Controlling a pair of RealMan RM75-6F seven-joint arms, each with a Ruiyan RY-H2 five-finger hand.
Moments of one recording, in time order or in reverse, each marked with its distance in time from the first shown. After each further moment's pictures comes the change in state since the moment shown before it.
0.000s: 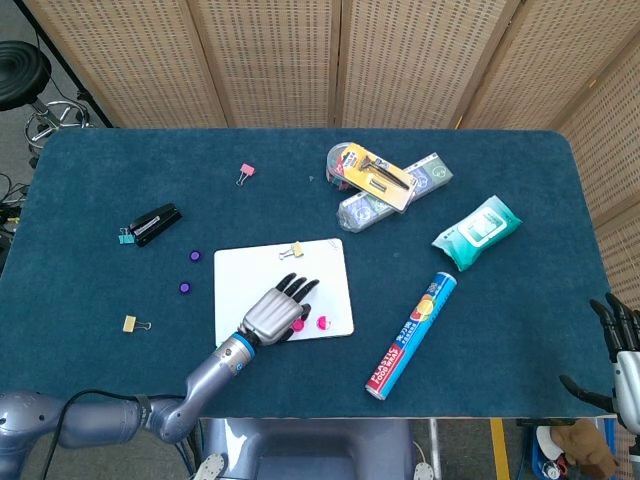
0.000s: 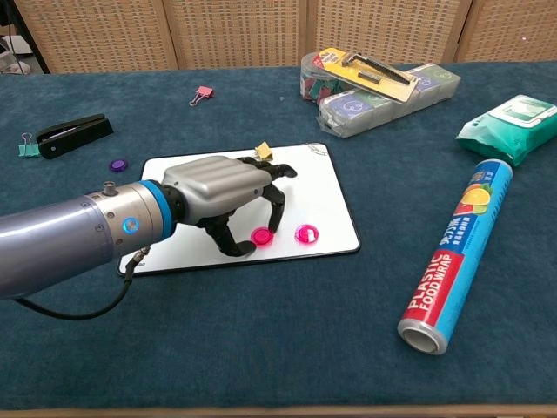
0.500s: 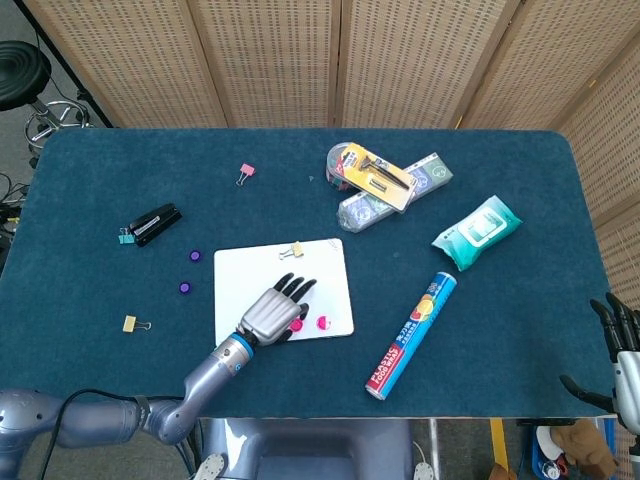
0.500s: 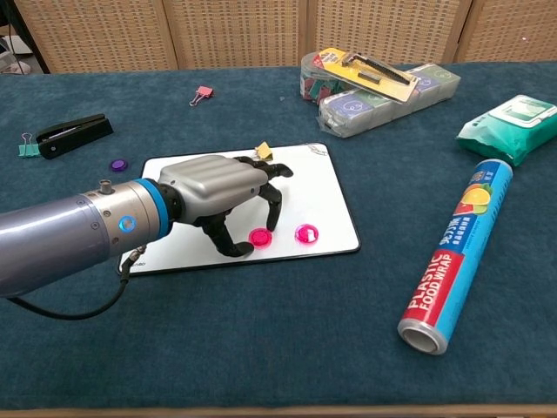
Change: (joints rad) left arm -0.011 0.012 0.006 -0.026 -0.027 0.023 0.013; right arm 0.000 0.002 0.000 -0.001 0.000 0.000 0.003
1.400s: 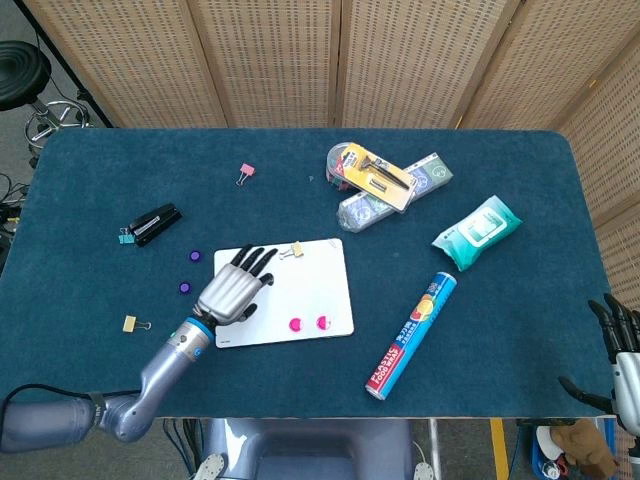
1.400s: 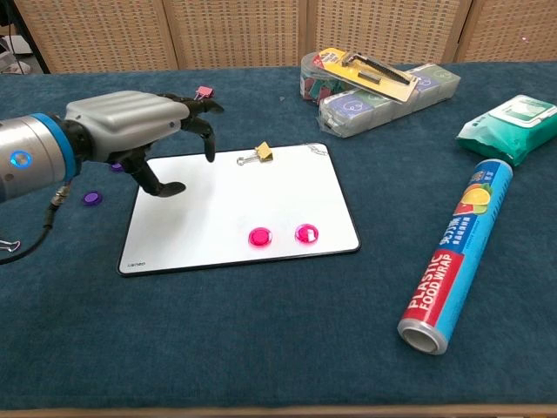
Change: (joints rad) left arm 0.068 0.250 0.017 -0.150 0.039 0.122 -0.042; right arm -0.002 0.002 -0.006 -0.007 -0.014 0.004 -0.001
